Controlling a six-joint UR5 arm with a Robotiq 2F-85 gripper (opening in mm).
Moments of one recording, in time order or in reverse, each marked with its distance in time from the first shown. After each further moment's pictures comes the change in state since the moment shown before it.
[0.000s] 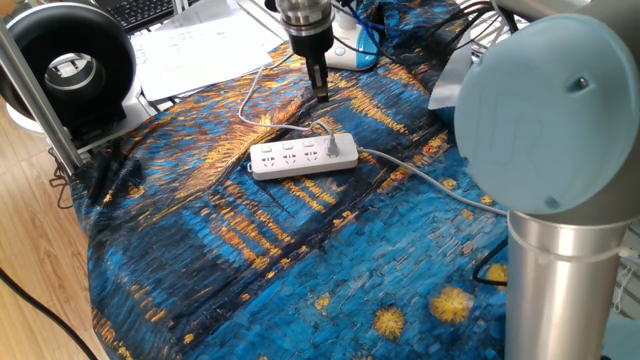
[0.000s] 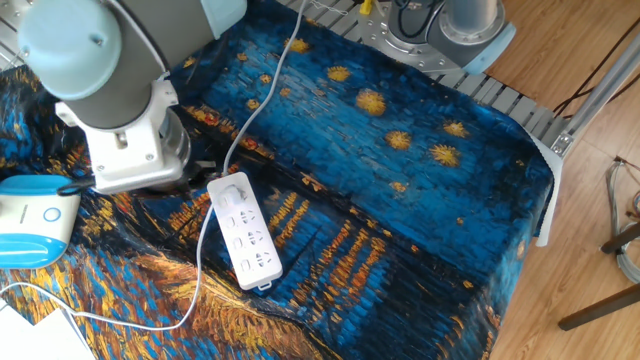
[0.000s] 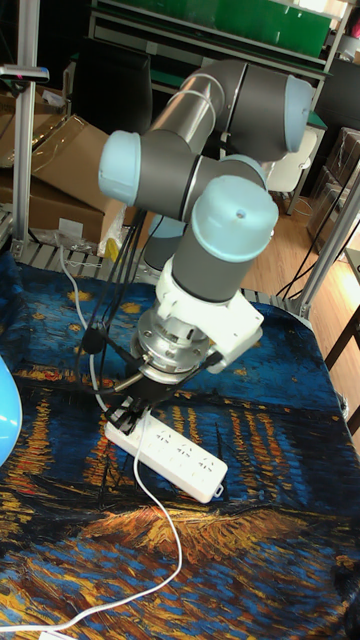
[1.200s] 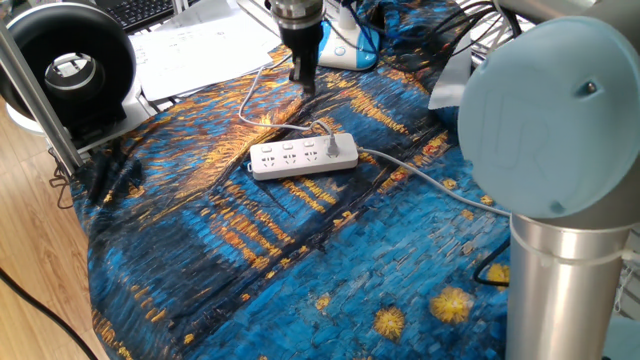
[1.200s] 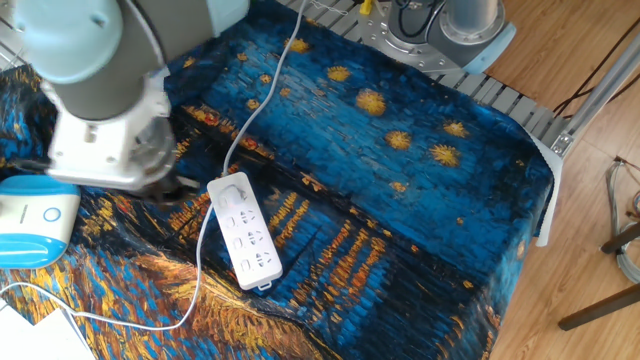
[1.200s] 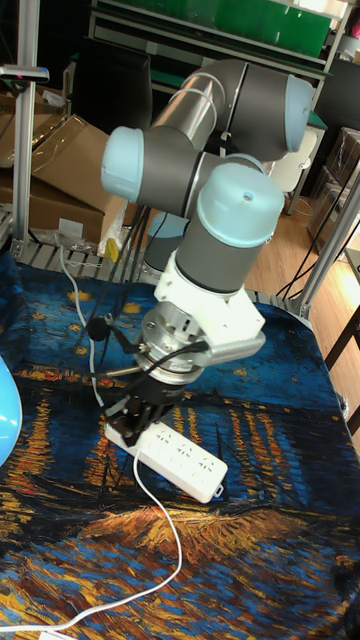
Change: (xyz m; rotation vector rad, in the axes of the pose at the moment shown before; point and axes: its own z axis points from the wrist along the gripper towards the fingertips) arm -0.009 -0.036 -0.014 0.065 -0.051 0.302
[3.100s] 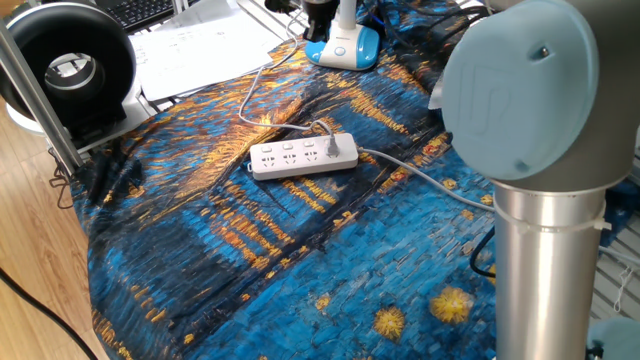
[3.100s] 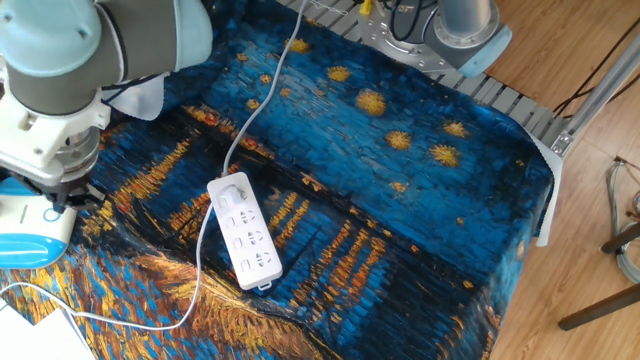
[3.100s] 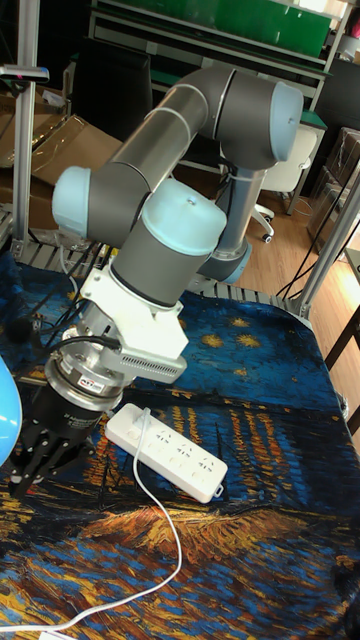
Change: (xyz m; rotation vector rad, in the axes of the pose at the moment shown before) arm -0.010 -0.136 0.017 0.290 -0.121 0.223
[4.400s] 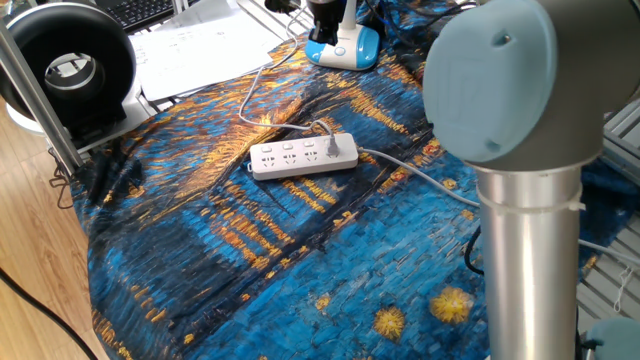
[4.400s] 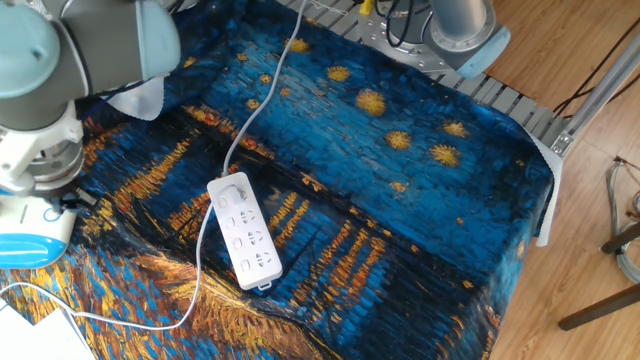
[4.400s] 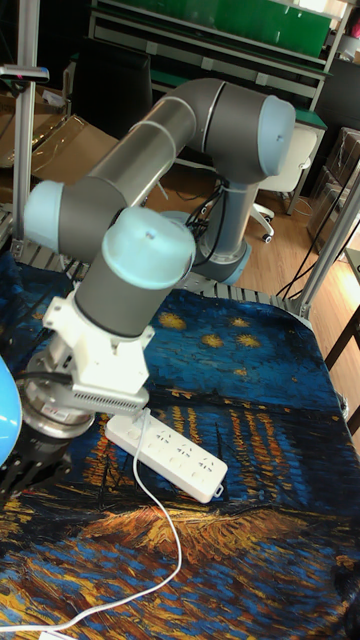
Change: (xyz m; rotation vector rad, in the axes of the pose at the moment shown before) arm 0.005 -0.012 0.039 -0.043 0.057 0.059
